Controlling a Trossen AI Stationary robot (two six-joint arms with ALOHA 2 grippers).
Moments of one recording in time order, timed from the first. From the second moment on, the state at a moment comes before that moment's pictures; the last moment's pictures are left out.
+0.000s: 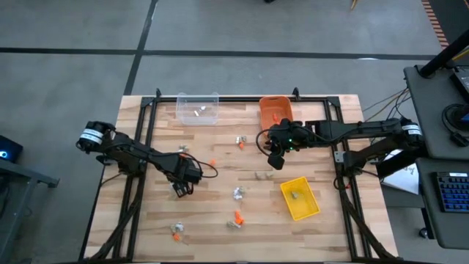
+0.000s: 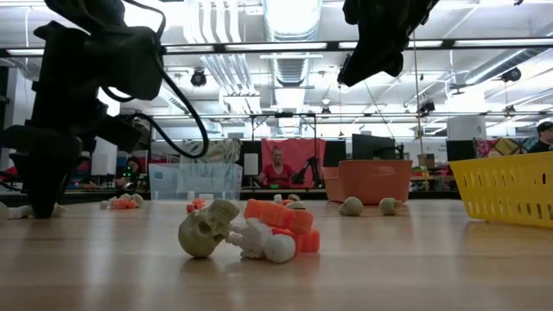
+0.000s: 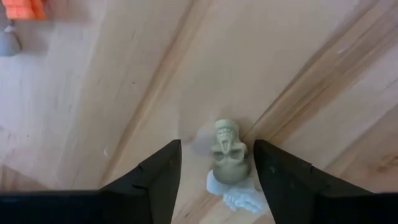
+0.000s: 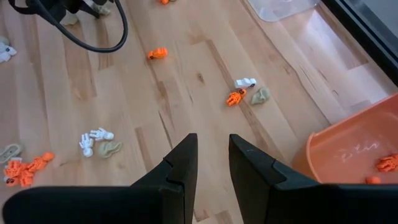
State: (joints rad) left arm -0.22 1.55 0.74 -0.91 -0.03 -0.77; right arm -0.04 1.31 1.08 -0.59 0.13 0.29
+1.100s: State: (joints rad) left arm -0.22 1.45 0.92 -0.21 -0.20 -0.25; right arm 0.17 1.29 0.96 -0.32 0.13 0.19
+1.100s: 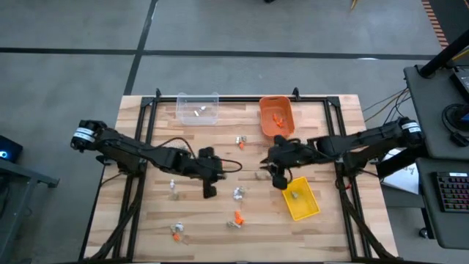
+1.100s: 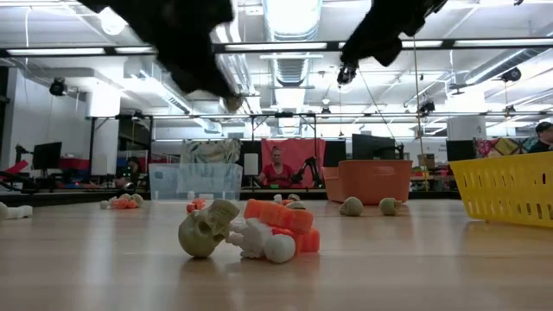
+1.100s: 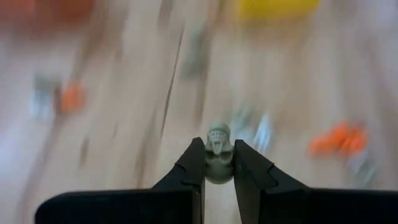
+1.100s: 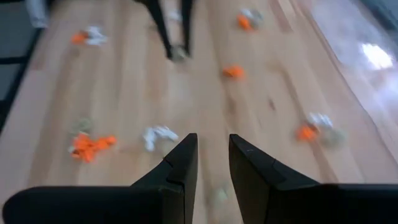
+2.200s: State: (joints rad) left arm -0.22 1.55 0.92 0.52 -0.25 -0.09; right arm 0.22 1.35 0.83 0.22 0.13 0.00
